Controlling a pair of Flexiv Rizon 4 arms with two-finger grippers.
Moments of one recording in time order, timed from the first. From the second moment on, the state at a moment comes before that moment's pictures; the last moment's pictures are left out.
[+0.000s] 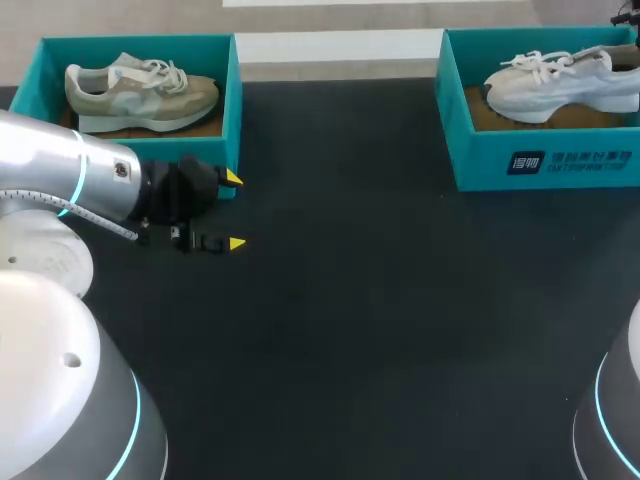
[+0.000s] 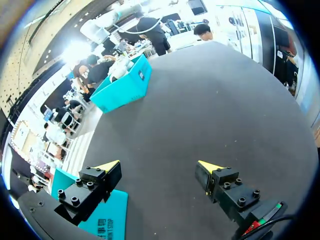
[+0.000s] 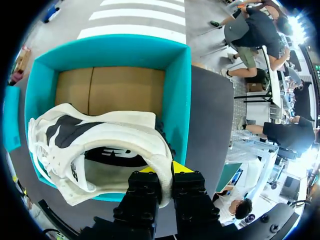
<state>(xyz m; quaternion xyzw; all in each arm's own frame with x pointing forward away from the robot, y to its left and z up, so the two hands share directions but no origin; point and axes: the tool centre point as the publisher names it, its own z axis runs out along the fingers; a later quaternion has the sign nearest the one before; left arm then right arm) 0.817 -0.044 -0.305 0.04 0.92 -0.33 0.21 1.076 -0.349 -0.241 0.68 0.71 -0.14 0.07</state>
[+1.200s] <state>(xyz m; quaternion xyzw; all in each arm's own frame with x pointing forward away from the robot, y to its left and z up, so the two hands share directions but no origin) 0.817 -0.044 -0.305 0.04 0.92 -0.33 0.21 1.032 -0.356 -0.293 0.71 0.68 -0.18 0.07</state>
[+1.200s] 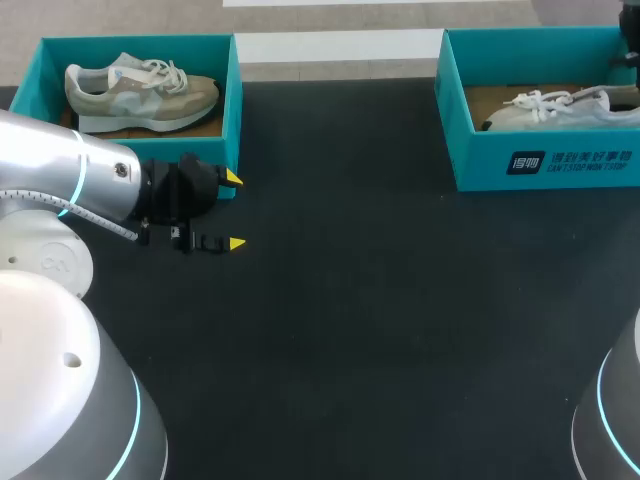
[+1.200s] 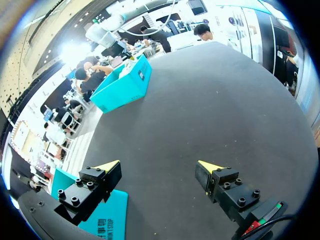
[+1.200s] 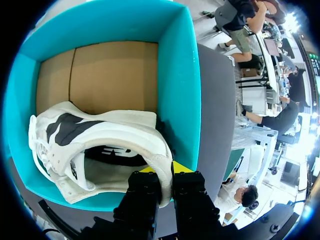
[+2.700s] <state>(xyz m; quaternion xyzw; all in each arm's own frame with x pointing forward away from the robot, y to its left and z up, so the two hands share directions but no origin) 0.817 -0.044 -0.305 0.04 0.92 -0.33 0.21 1.036 -0.342 -0.323 0.73 0.66 -0.16 0.04</state>
